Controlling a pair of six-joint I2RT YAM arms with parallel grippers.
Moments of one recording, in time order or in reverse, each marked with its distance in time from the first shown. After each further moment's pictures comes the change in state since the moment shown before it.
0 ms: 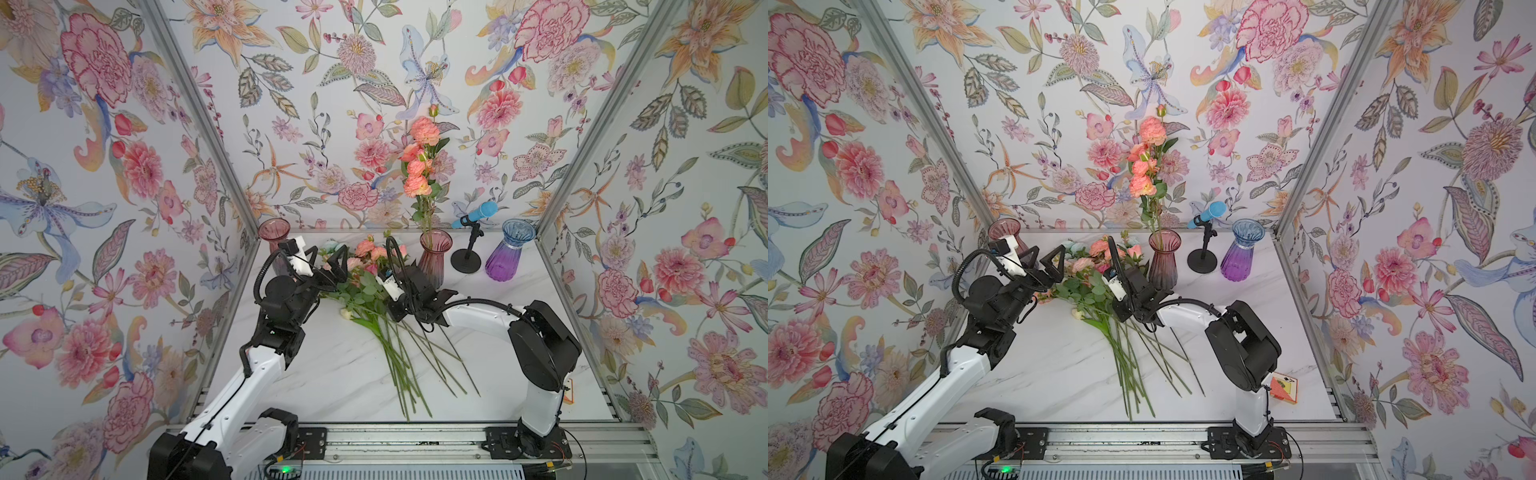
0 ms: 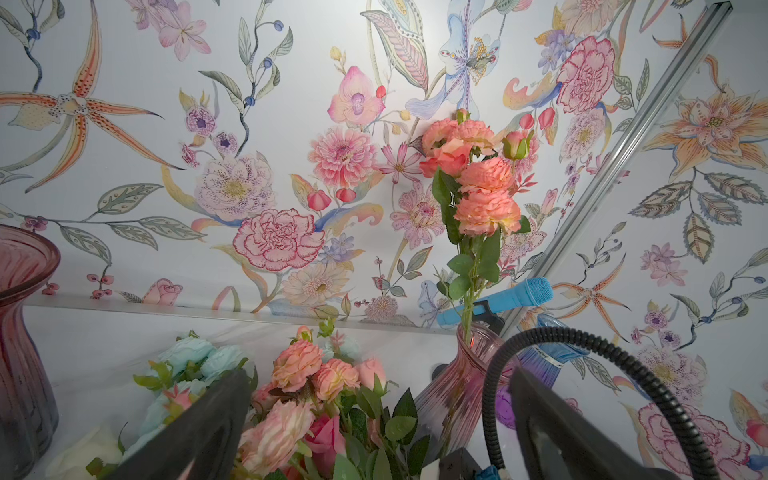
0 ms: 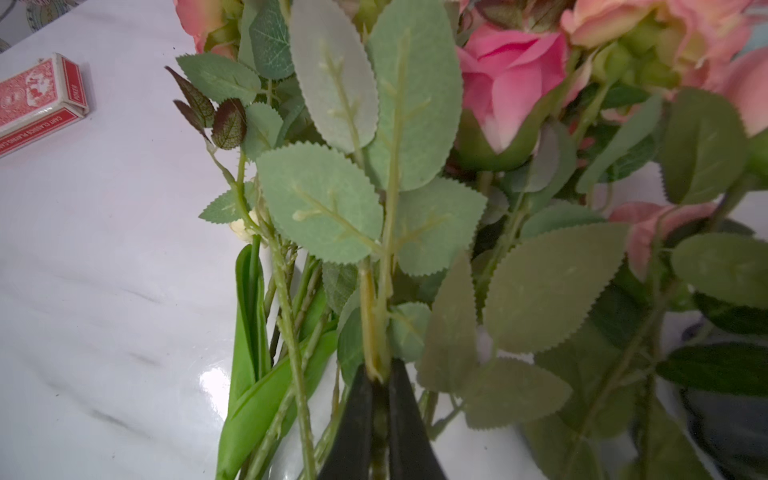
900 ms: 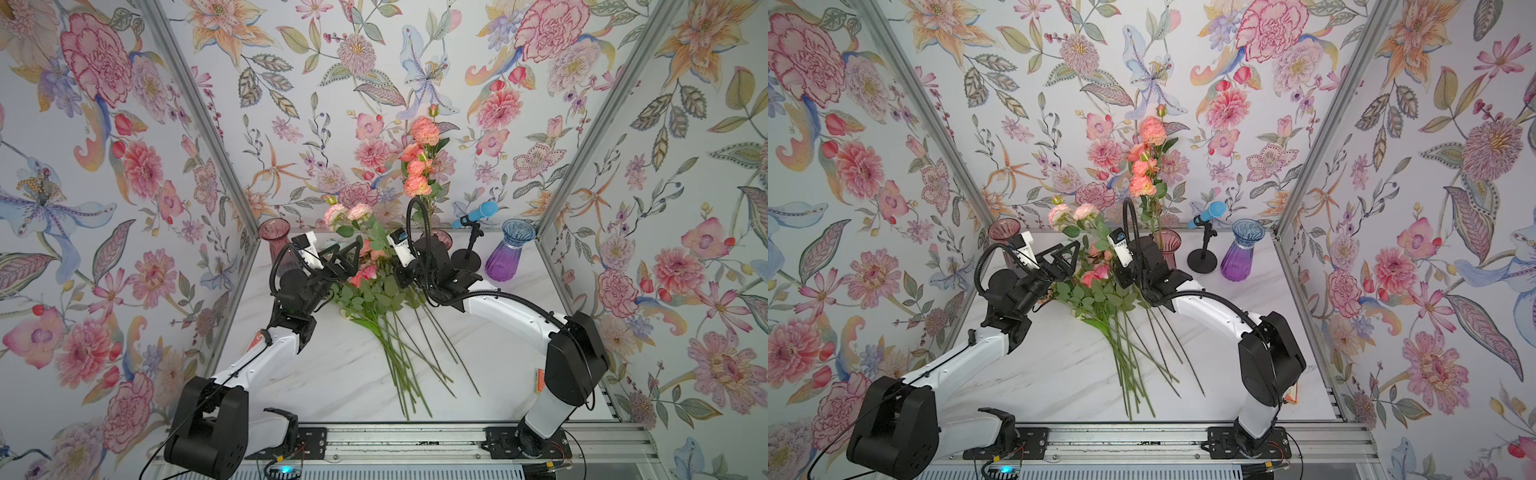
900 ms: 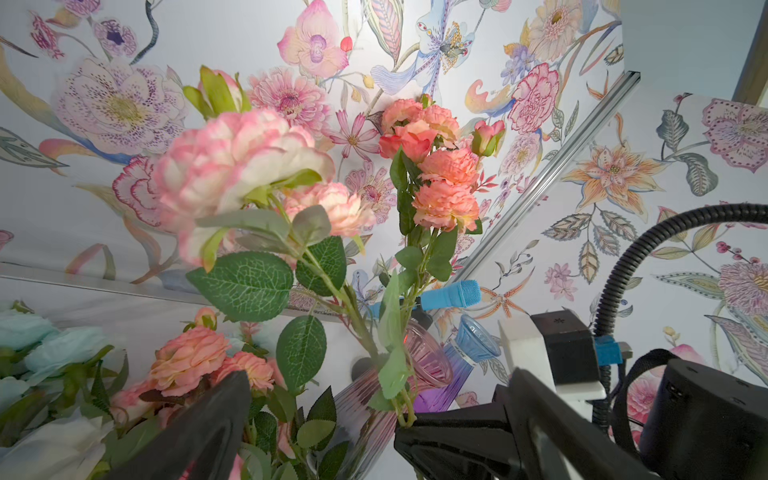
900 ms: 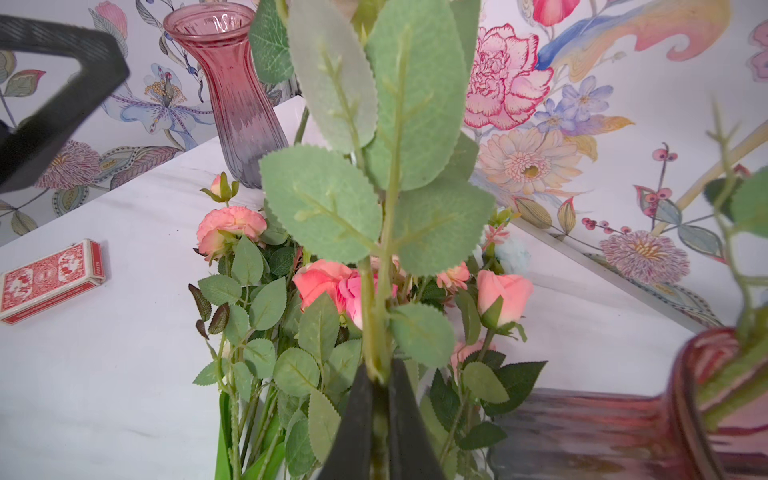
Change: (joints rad) left arm 0.000 0.259 0.001 0.322 0.180 -0.282; right arm -0.045 -0.148 0.144 0.016 0.097 -0.045
